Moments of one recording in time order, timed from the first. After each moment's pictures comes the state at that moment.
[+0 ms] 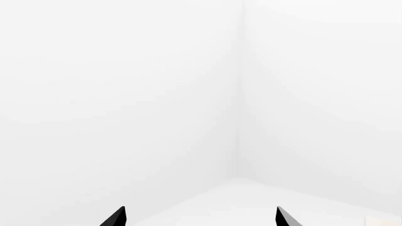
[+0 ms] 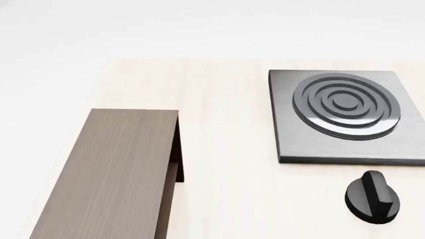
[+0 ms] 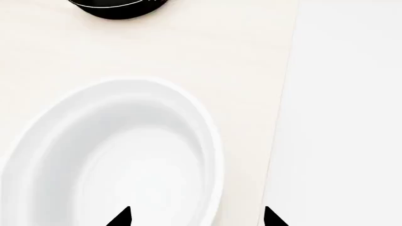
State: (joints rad) left arm 0.54 -0.24 -0.61 0.79 -0.43 -0.06 -0.39; right arm 0.06 0.96 0.07 -0.05 1.65 0.27 1.37
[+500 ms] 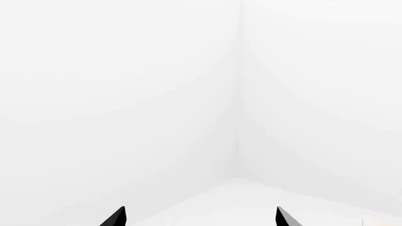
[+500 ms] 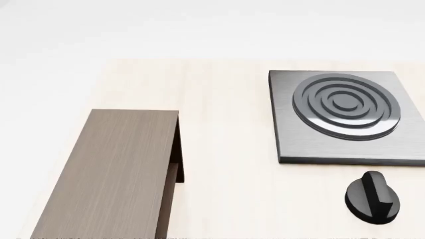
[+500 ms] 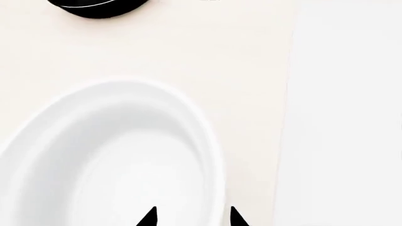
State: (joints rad) left arm 0.54 -0.25 -0.60 0.79 -0.43 -0.06 -0.39; right arm 0.11 0.91 0.08 0.07 1.63 0.24 1.29
